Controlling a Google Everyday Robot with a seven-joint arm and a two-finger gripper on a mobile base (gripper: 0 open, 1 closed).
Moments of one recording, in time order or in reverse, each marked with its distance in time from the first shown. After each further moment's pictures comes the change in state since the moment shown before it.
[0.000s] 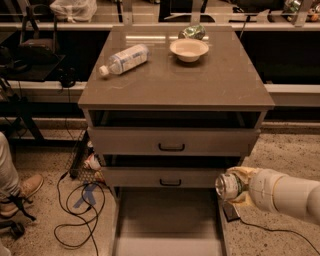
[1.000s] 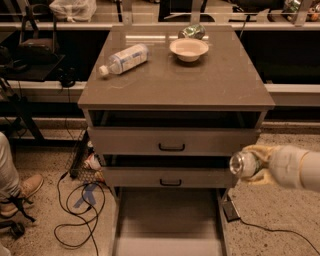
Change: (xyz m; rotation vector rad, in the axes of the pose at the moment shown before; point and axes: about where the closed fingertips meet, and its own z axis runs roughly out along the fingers) arm 0.015 -0.055 -0.036 0.037 -0.056 0.051
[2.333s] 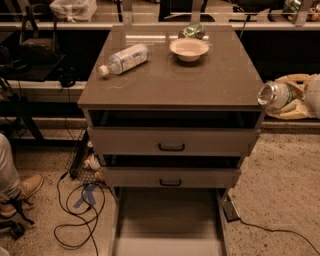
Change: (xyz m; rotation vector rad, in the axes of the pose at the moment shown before) arm 0.008 -0.178 -0.066 0.184 -0.033 0.034
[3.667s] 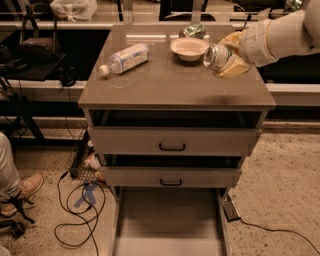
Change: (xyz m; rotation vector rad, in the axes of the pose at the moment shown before) arm -0.084 -0.071 0.125 -0.161 -0.047 -0.016
